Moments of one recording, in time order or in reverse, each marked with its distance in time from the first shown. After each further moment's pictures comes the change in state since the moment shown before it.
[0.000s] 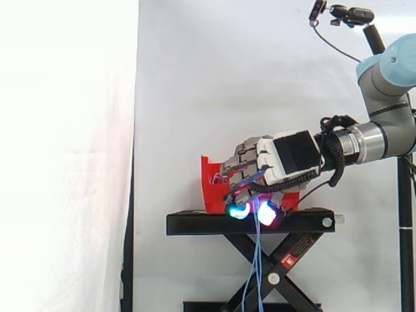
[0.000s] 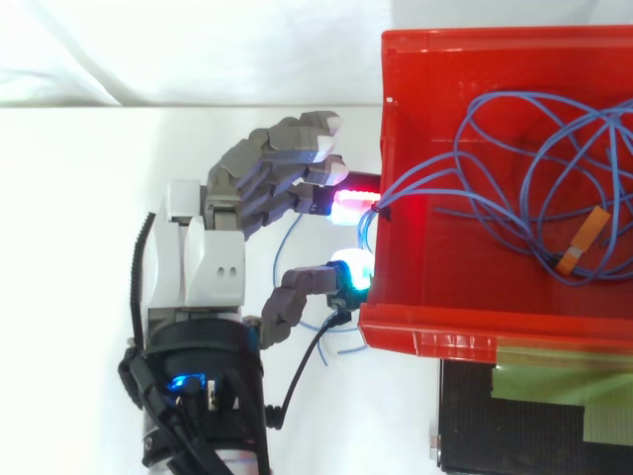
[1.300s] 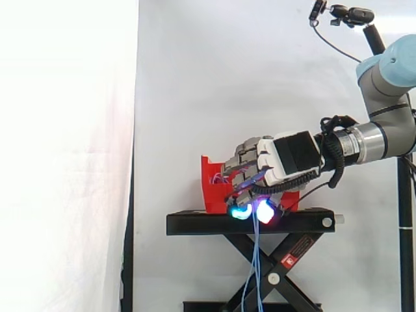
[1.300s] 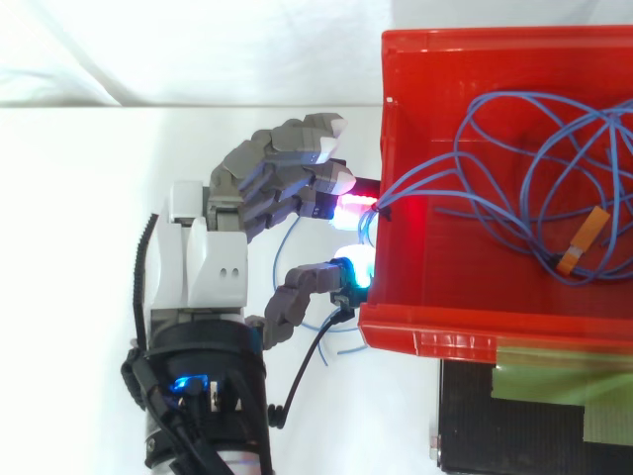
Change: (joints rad) arm -0.002 0.000 0.000 -0.001 0.000 -0.008
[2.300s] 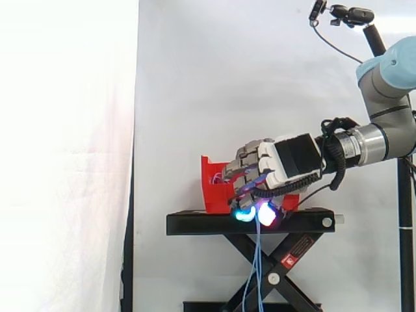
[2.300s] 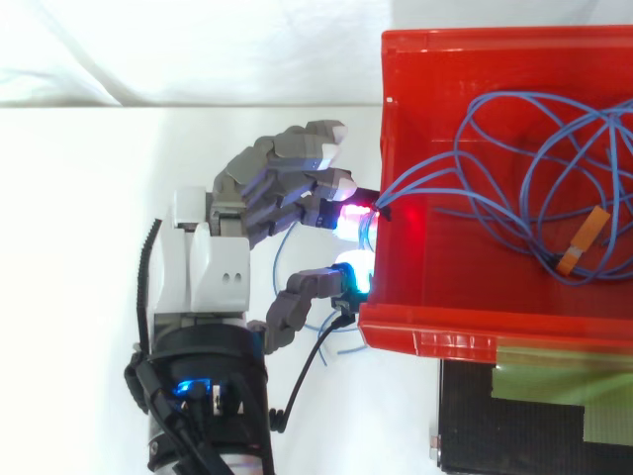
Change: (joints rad) arm 0.000 0.000 -0.009 -0.003 0.001 0.001
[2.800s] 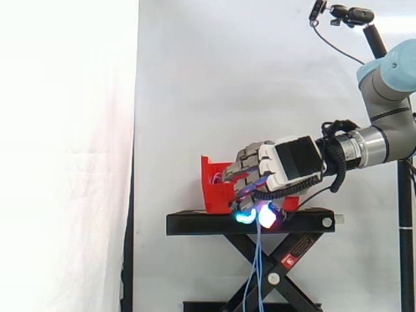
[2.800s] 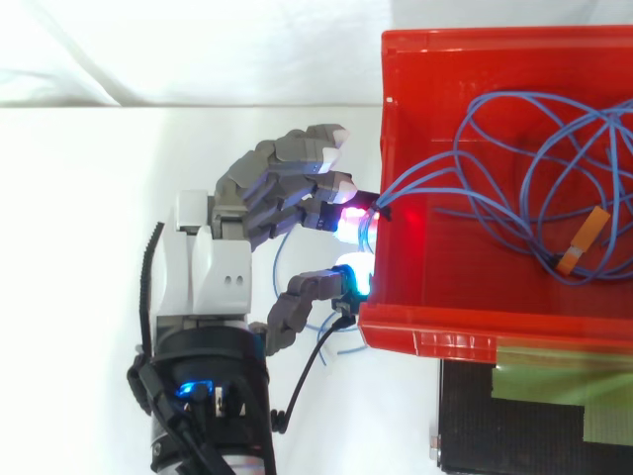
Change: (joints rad) arm 0.000 0.000 -0.010 0.013 -0.001 0.000
